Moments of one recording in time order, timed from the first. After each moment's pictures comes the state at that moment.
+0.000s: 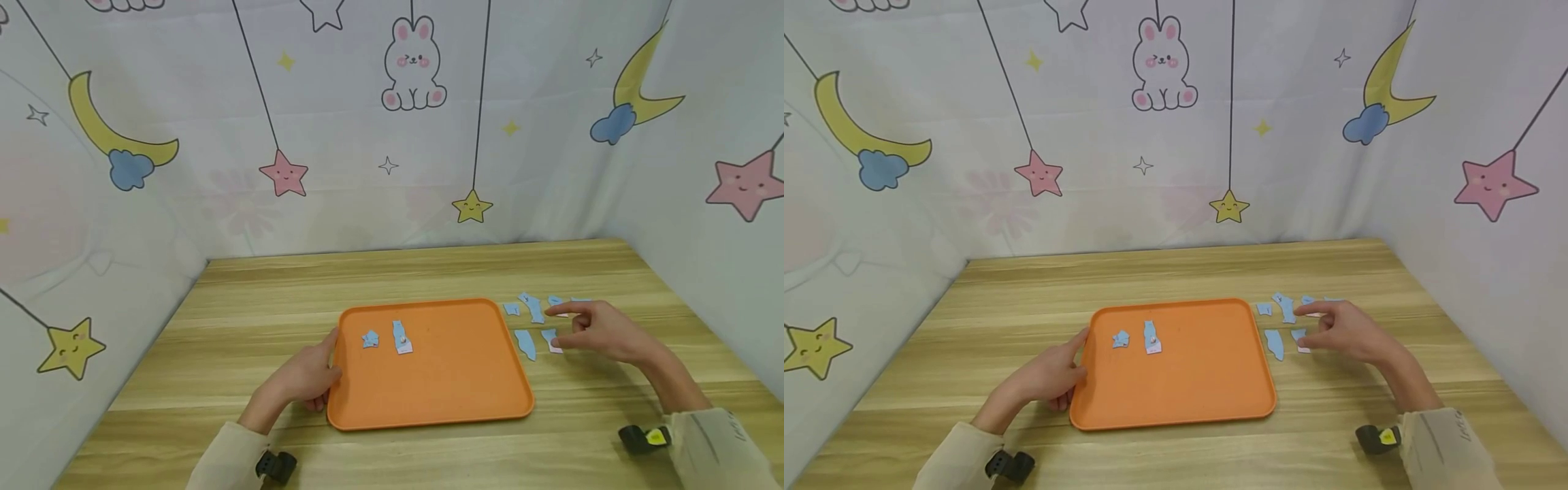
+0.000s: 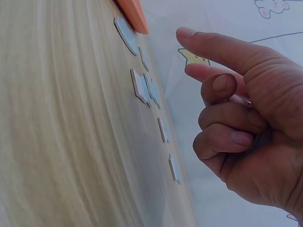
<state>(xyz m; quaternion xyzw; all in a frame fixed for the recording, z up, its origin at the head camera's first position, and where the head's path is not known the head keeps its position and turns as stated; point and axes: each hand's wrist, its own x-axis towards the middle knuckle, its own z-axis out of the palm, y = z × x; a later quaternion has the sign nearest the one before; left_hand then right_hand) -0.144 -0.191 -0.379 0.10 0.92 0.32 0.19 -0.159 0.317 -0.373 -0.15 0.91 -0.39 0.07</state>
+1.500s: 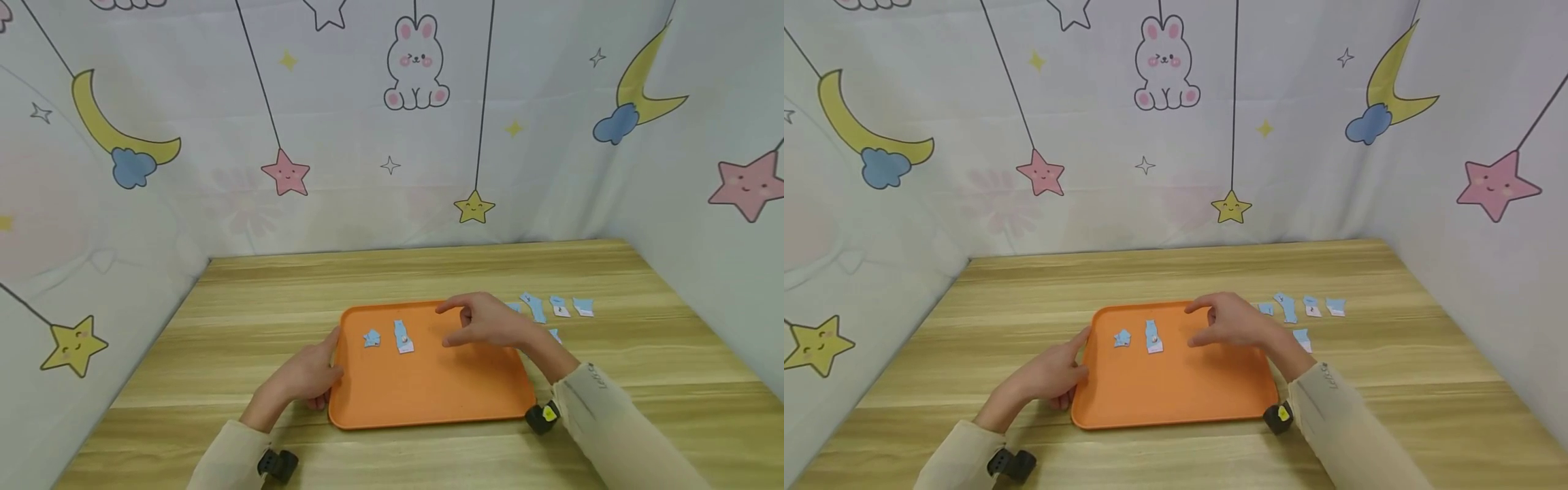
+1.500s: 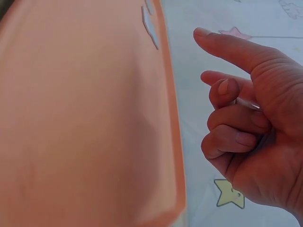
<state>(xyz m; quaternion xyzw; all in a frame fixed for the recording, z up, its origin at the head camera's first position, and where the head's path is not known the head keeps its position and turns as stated) -0.144 -0.191 -0.378 0.10 0.93 0.31 0.18 -0.202 0.157 -0.365 -0.25 0.88 -0.37 0.14</state>
